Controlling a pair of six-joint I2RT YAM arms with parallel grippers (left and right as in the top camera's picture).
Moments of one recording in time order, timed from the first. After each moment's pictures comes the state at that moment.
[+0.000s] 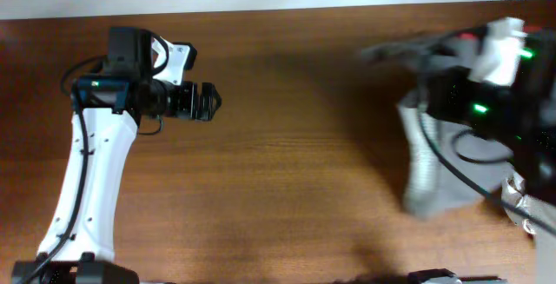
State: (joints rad) left arm -0.05 1.59 1.54 -1.03 0.35 0.09; right arm 0.07 1.29 1.83 -1.26 -0.22 0.34
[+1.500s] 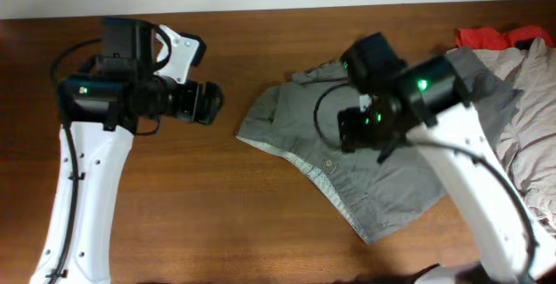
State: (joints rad) left arm -0.13 1.53 1.68 -1.18 0.33 0.17; right arm 0.48 1.56 1.80 -1.62 0.11 0.39
